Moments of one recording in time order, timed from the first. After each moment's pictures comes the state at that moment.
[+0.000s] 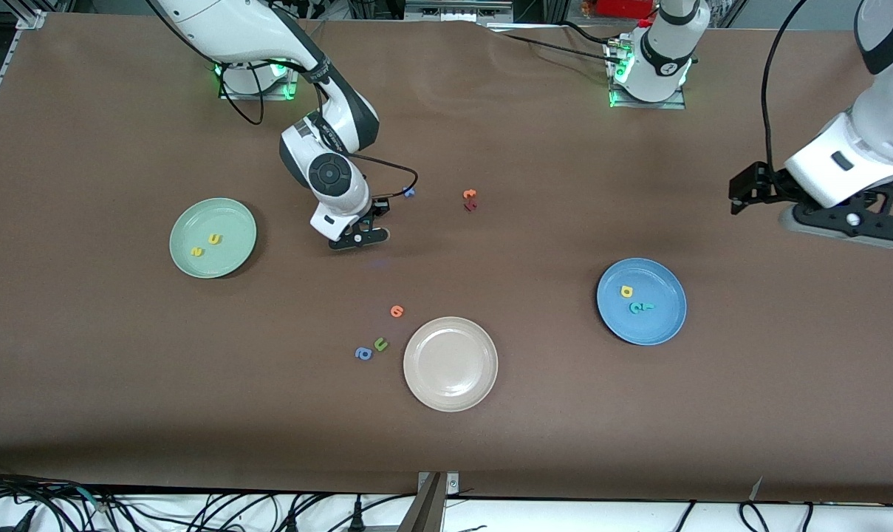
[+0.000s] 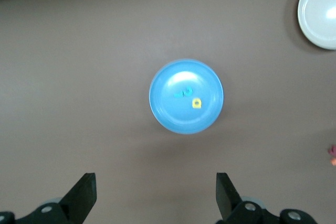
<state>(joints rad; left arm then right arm) -0.05 0.08 -0.07 -1.55 0.06 1.65 0.07 0.41 0.50 0.22 -2.08 -0.02 2.38 0.44</state>
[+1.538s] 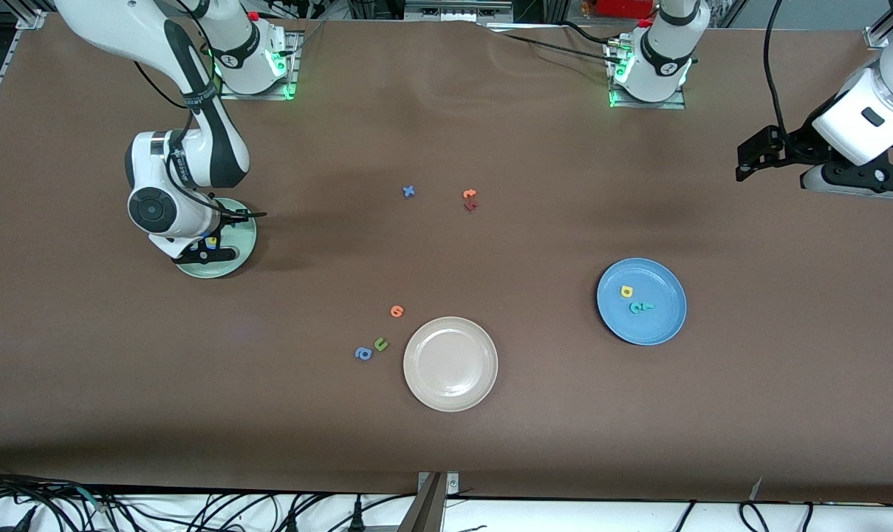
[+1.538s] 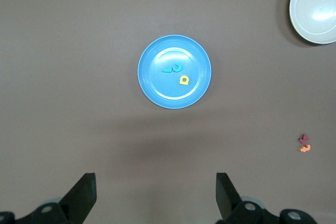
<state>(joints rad) 0.00 -0.02 -0.08 -1.64 -0.03 1.57 0.00 0.40 0.34 -0.29 -2.22 -0.03 2.18 0.03</state>
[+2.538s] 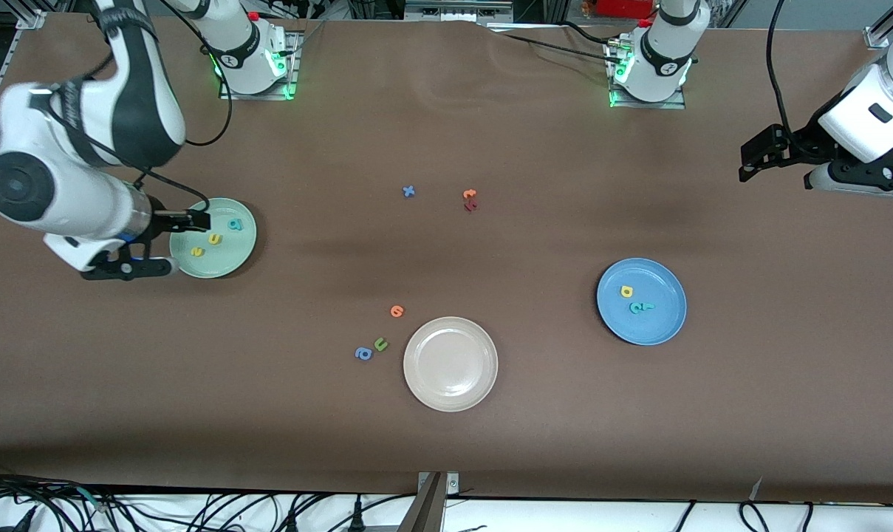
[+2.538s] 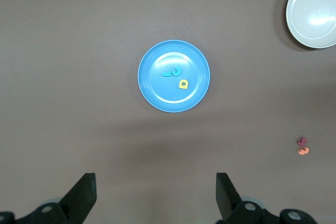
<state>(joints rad) 0.00 -0.02 -0.08 -1.62 -0.03 1.57 0.00 0.40 0.26 -0.29 -1.63 -0.02 1.62 0.03</state>
